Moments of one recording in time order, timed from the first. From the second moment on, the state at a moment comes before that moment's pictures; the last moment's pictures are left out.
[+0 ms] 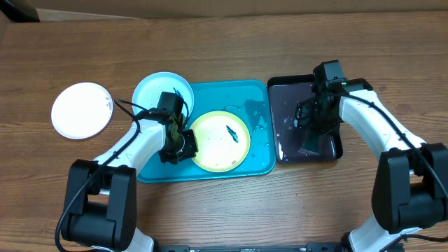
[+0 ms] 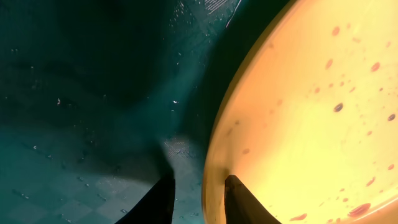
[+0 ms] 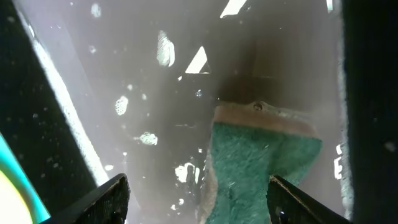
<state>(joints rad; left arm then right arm) -0.19 1.73 0.96 -0.73 0.20 -0.46 0.17 1.81 1.24 -0.87 -0.10 0.37</state>
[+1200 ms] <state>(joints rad) -0.19 1.73 0.96 -0.73 0.20 -0.46 0.30 1.81 1.23 -0.82 0.06 0.46</state>
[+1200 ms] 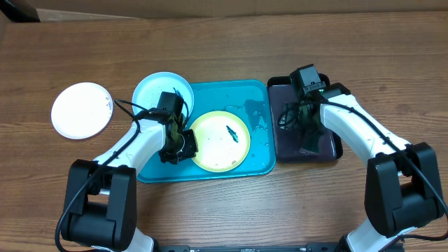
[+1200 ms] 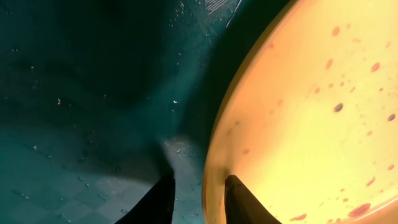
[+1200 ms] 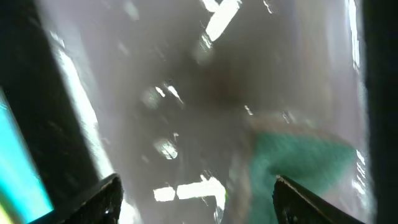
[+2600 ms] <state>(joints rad) -0.19 1.73 0.96 -0.73 0.21 -0.46 0.28 1.81 1.11 -0.69 0.06 0.43</state>
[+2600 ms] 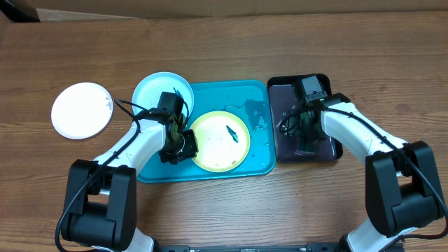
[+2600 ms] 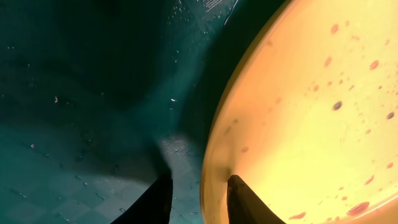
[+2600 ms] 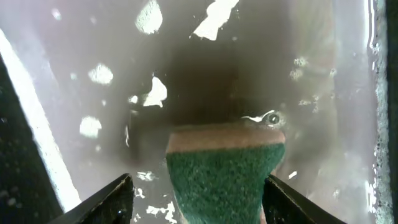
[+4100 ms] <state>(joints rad) -0.19 1.73 0.96 -0.74 0.21 -0.46 0.28 1.81 1.11 -0.72 0.11 0.41</state>
